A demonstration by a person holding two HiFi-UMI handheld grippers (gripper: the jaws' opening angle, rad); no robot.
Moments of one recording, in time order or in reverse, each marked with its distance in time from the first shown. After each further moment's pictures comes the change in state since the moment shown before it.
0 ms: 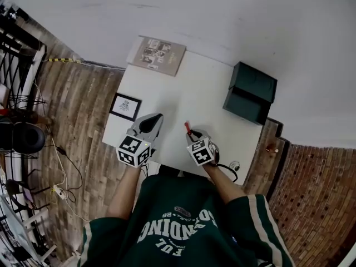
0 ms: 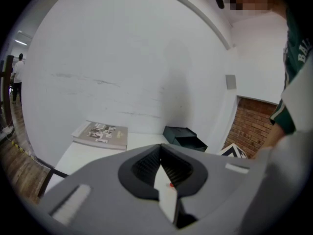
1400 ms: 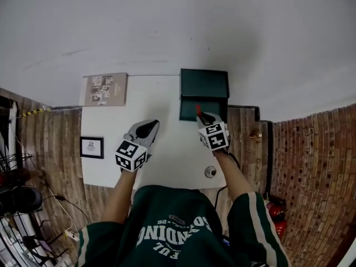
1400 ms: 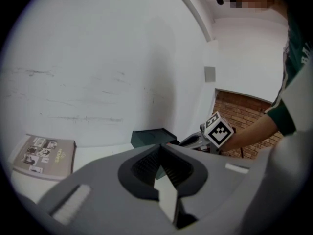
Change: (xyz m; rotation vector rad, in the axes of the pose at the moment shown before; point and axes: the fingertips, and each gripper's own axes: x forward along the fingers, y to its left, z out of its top) left arm 0.163 -0.109 0.040 0.132 0.078 -0.299; right arm -0.139 -0.262 0.006 0.247 -0.158 -0.339
